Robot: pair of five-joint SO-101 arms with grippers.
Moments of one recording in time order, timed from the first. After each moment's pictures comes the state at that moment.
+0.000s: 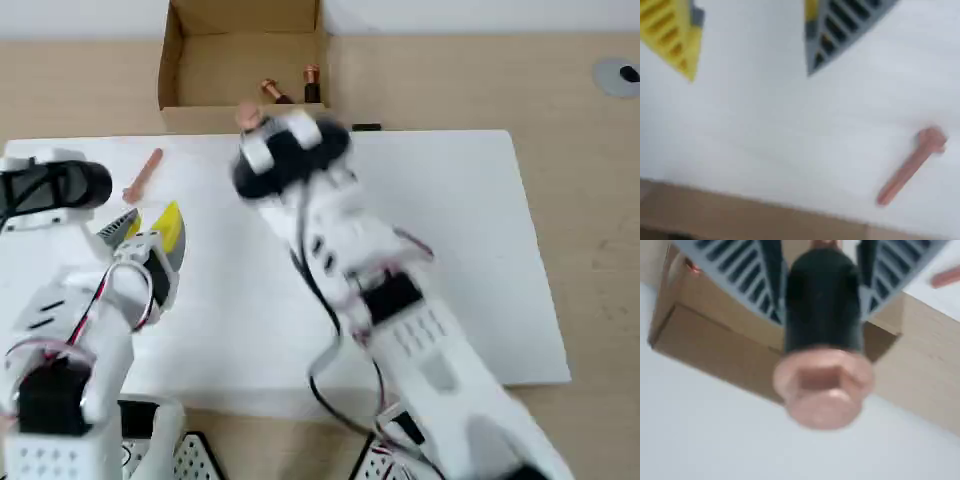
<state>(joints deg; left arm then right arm) -0.8 -73.1 43.2 67.4 3.6 -34.7 -37.7 46.5 7.0 1.3</state>
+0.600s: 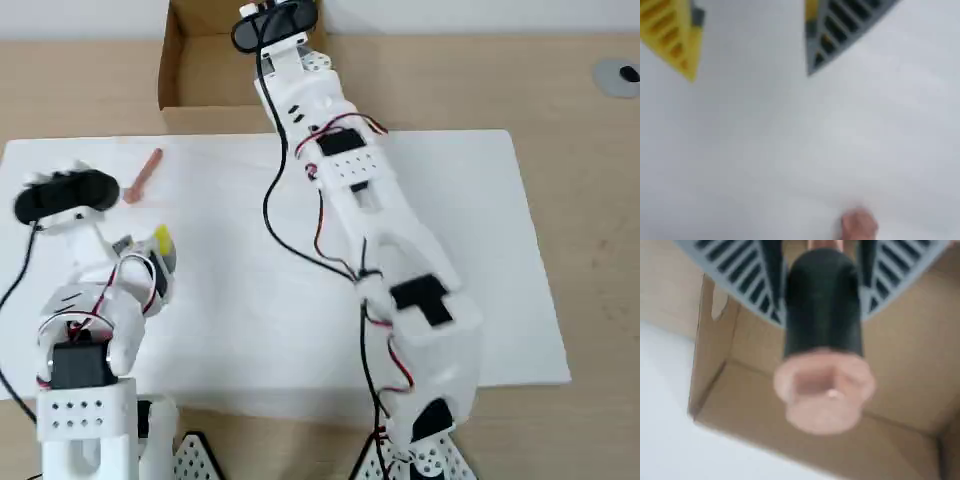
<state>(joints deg) -7.7 -72.6 63.7 57.7 0.4 -23.6 26.2 -8.9 9.7 1.3</state>
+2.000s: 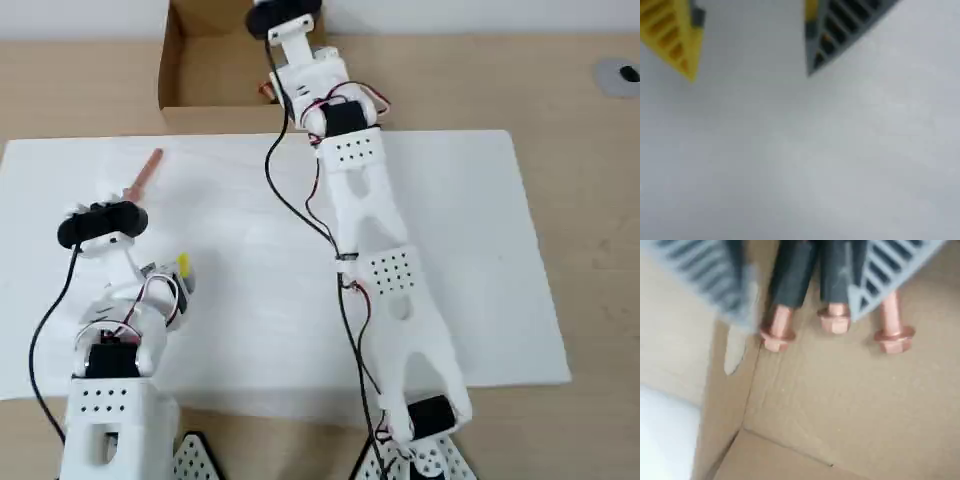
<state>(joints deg) -5.6 -72.6 86.1 39.0 4.3 -20.2 74.4 -91.8 56.7 0.7</state>
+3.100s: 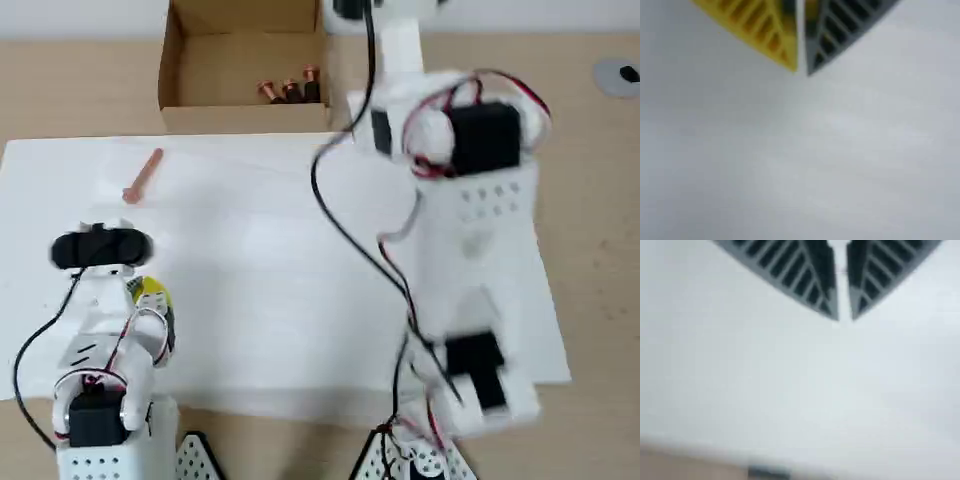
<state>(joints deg) -8.9 -103.2 80.5 69.1 -8.0 -15.8 -4.4 -36.4 101.7 -7.8</state>
